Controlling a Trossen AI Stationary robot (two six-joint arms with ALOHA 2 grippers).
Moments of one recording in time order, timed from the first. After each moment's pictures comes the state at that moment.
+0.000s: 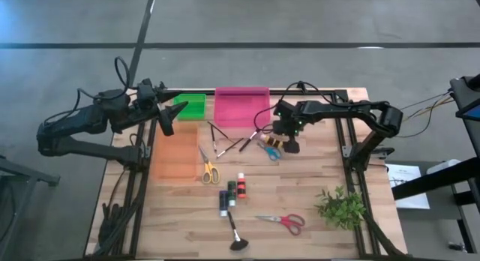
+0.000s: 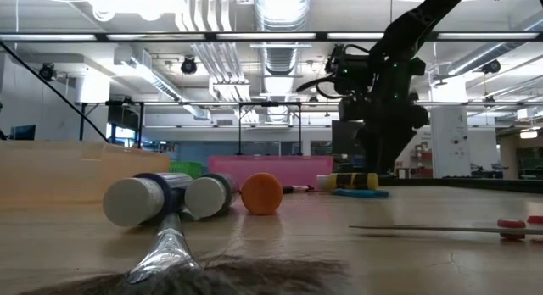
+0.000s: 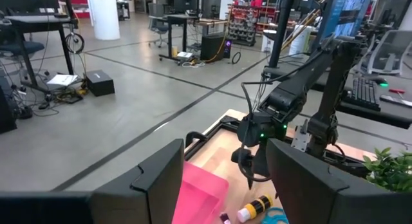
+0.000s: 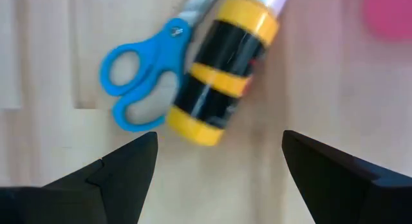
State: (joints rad) left arm 0.09 0.78 1.09 -0.44 -0.42 -0.12; right arm -0.45 1.64 0.95 -0.64 -0.25 -0.36
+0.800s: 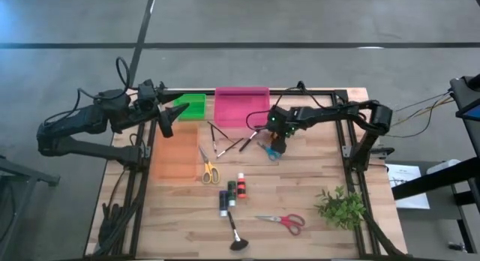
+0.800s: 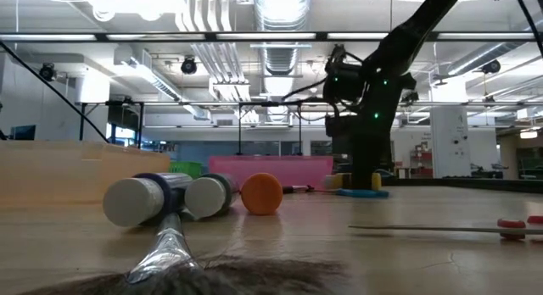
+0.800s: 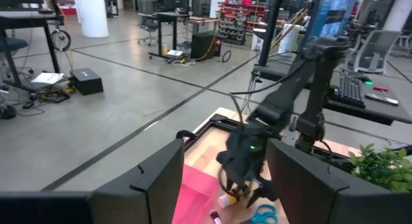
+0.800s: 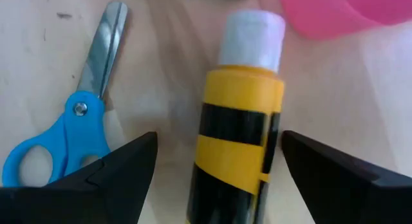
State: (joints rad) left arm 0.09 0.78 1.09 -0.45 -0.37 -0.13; right arm -0.40 1.75 0.93 -0.41 -0.04 -0.03
